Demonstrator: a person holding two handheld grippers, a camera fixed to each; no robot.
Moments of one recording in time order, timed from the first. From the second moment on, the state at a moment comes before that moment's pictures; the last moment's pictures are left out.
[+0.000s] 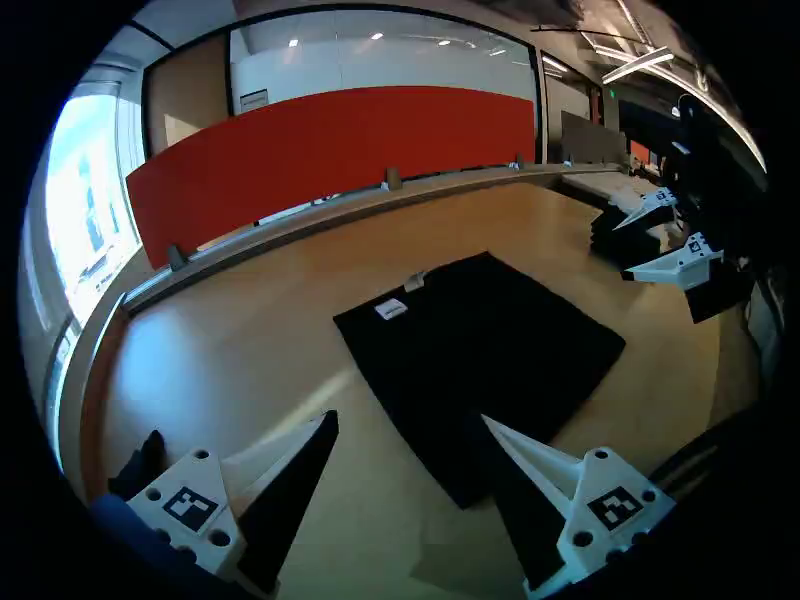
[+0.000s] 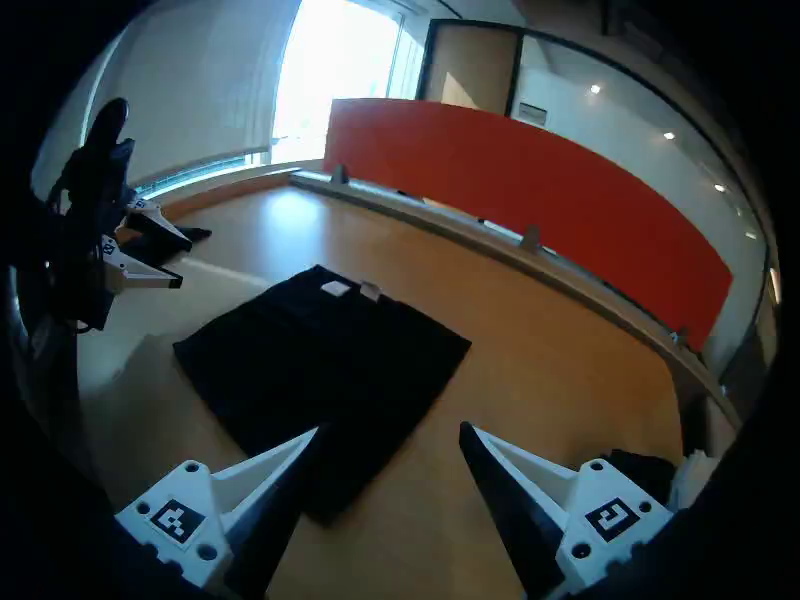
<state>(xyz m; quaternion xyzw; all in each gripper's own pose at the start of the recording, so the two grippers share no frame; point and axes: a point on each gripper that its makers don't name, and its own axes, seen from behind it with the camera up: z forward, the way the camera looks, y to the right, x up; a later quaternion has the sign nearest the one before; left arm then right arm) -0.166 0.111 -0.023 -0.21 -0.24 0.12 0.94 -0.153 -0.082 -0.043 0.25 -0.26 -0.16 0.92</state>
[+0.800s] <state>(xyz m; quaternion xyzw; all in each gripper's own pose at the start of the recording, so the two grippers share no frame) -0.252 0.131 -0.050 -0.25 -0.32 0.14 0.90 -0.237 -0.096 -0.078 0.28 -0.33 -0.18 0.88</state>
